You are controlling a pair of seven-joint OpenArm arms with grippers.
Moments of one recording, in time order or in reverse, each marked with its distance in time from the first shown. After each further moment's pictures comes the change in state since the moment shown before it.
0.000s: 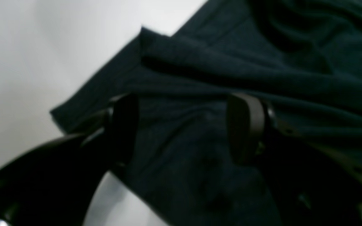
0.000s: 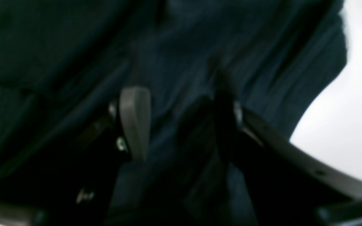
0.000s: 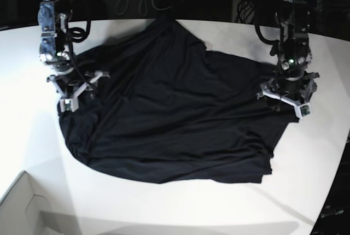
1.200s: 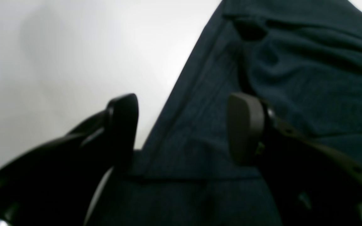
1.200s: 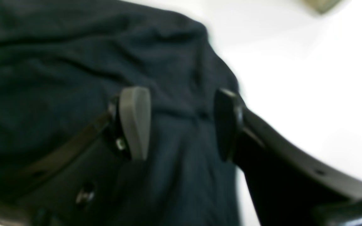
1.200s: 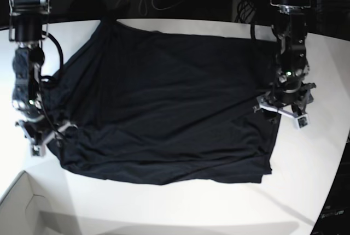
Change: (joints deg) left arm -4.8 2.2 0.2 -1.5 0.3 0.0 0.9; right arm 16.8 8.5 0.6 -7.4 -0.9 -0.7 1.1
